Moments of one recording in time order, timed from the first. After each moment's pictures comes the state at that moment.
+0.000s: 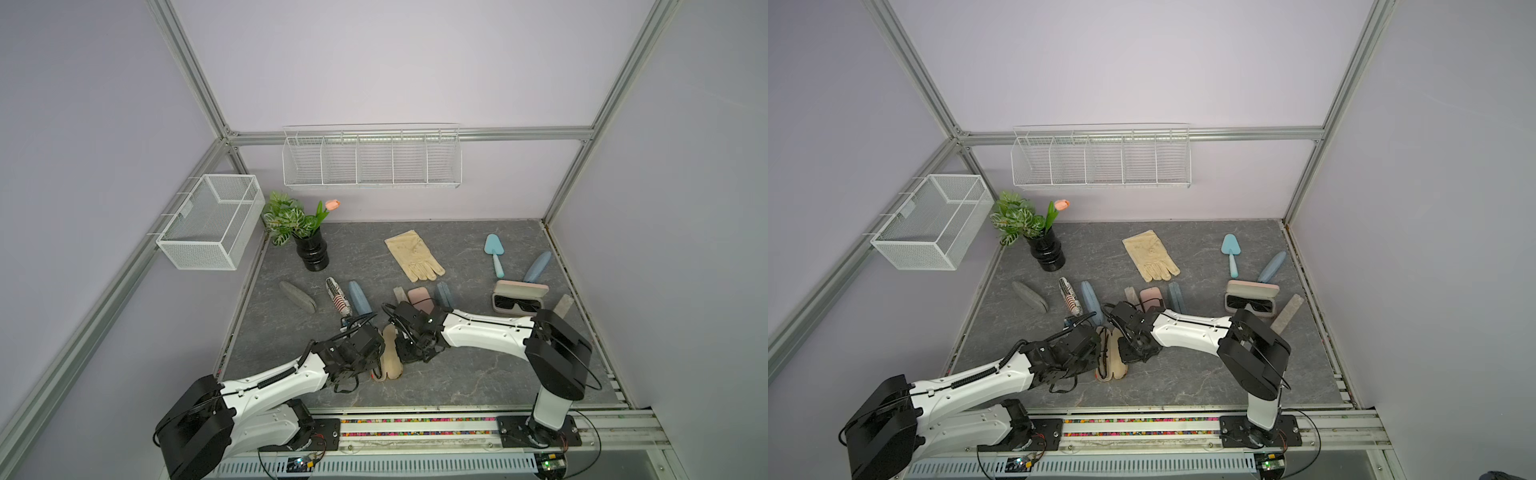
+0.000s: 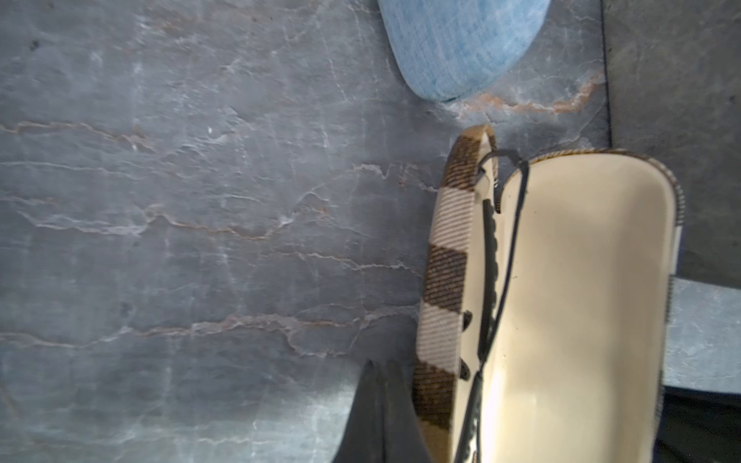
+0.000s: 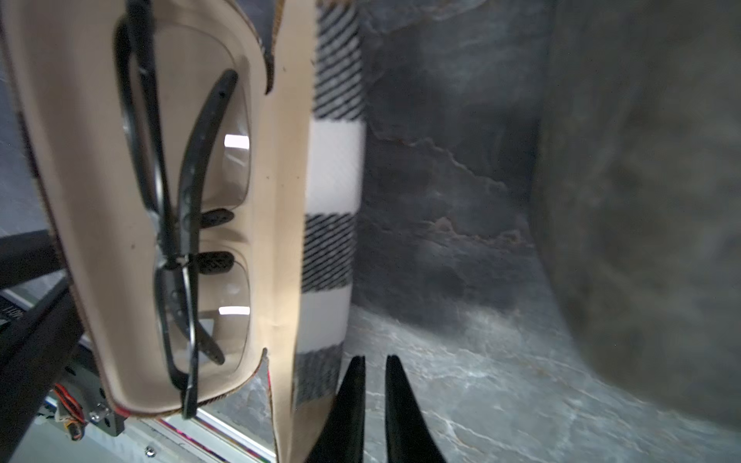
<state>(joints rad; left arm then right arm) -0.93 1.14 0.52 -0.51 -0.23 -1.08 1.05 1.82 1.18 -0.65 -0.12 0.75</state>
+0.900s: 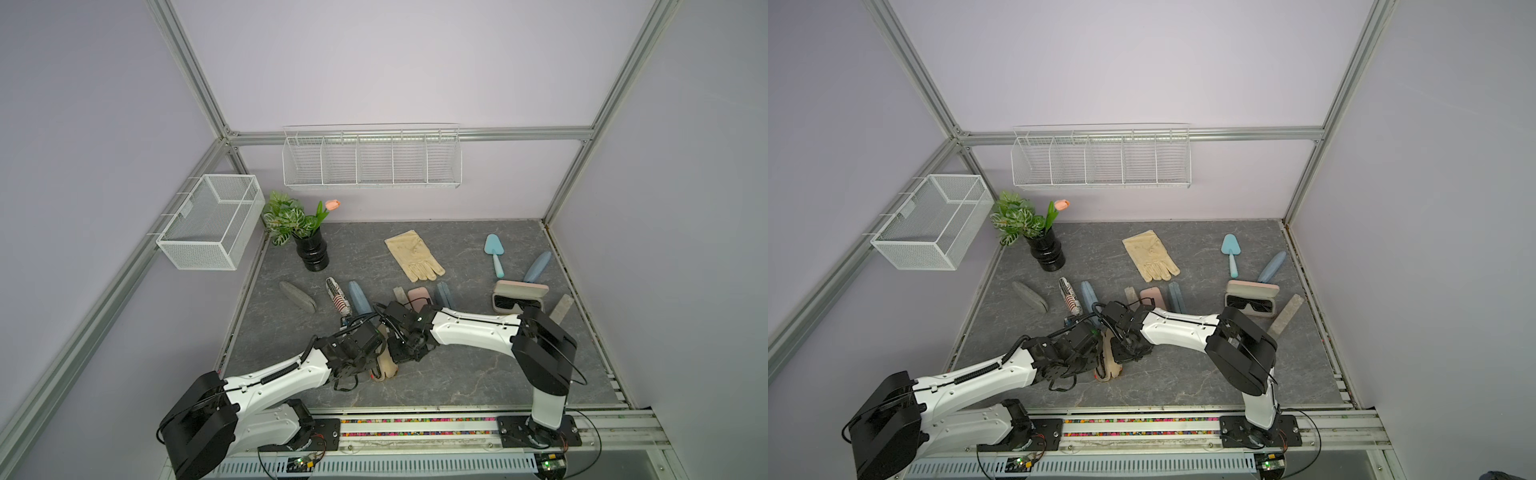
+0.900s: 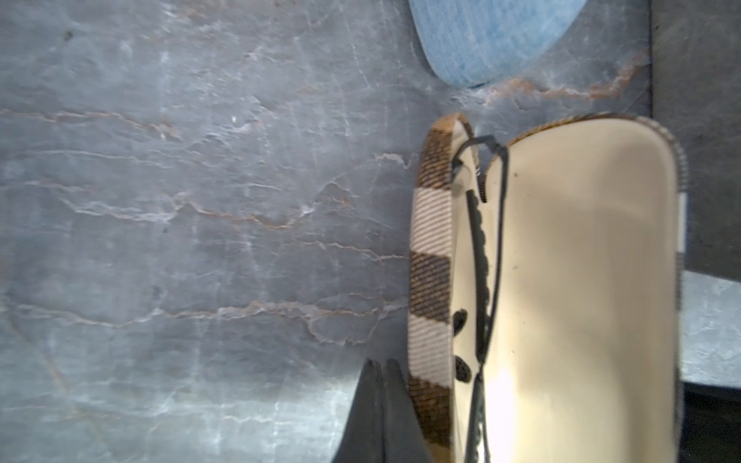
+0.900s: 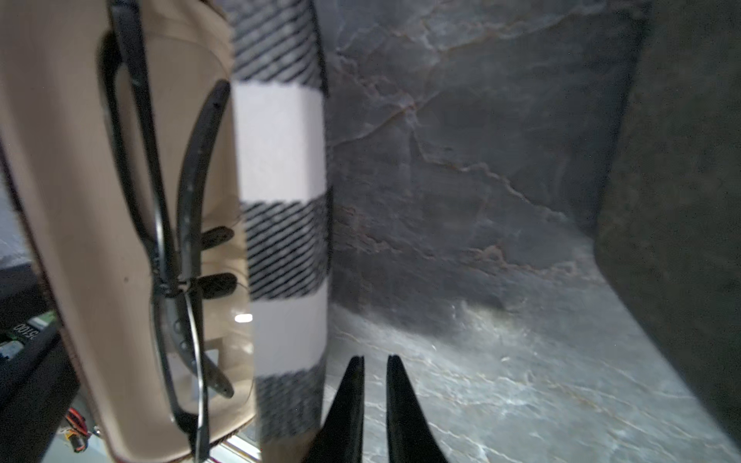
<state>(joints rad) -0.92 1.15 0.56 -0.61 -0.21 -1.07 1.07 1.90 1.29 -0.69 -0.12 0.75</state>
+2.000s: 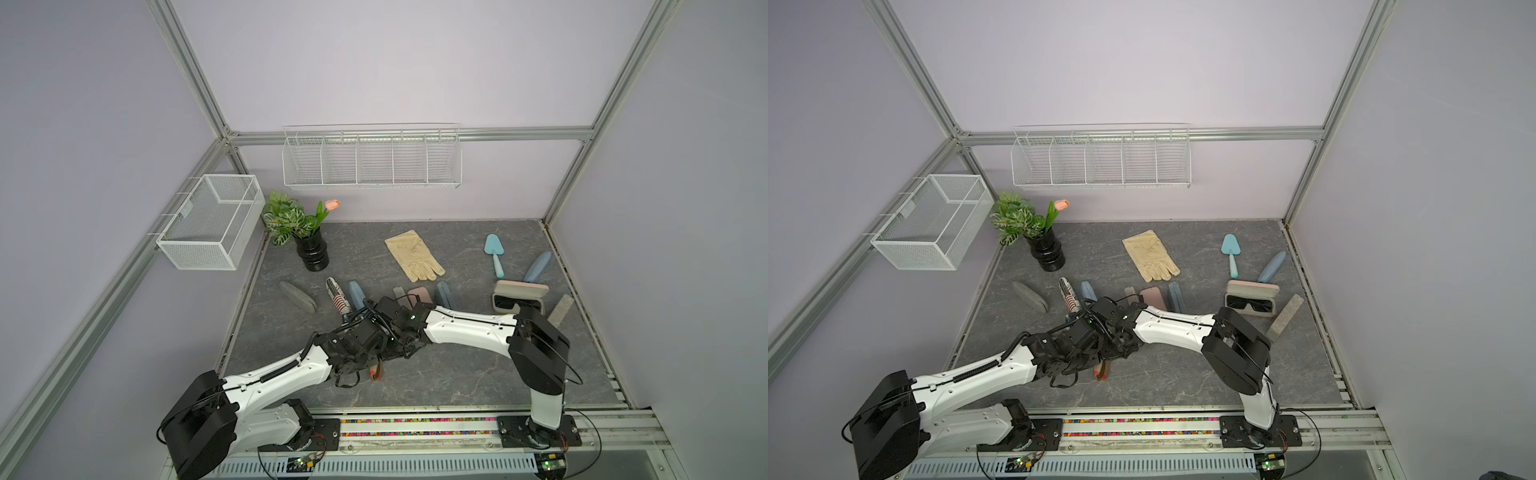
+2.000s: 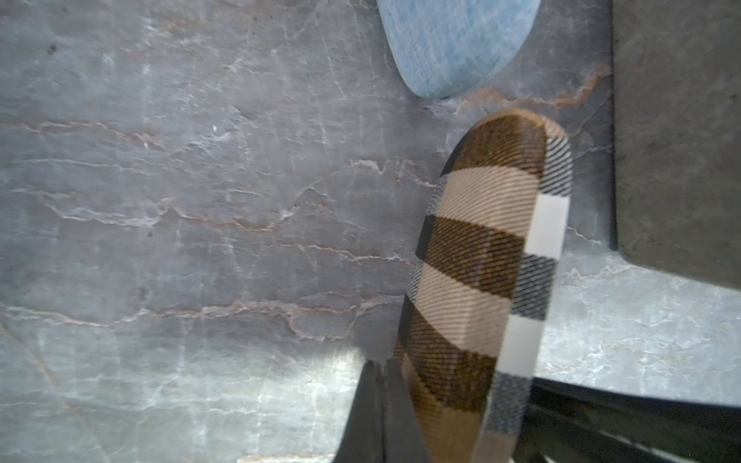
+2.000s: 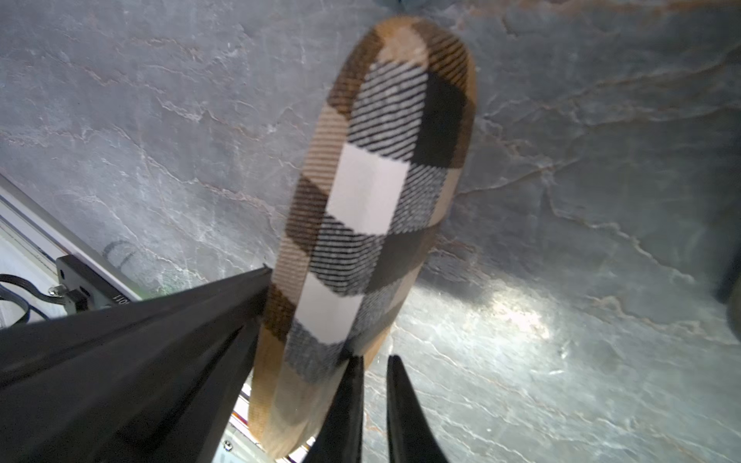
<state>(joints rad) -0.91 1.16 0.61 -0.62 -0.20 -1.07 1.10 1.93 1.38 -0.65 -0.17 0.76</state>
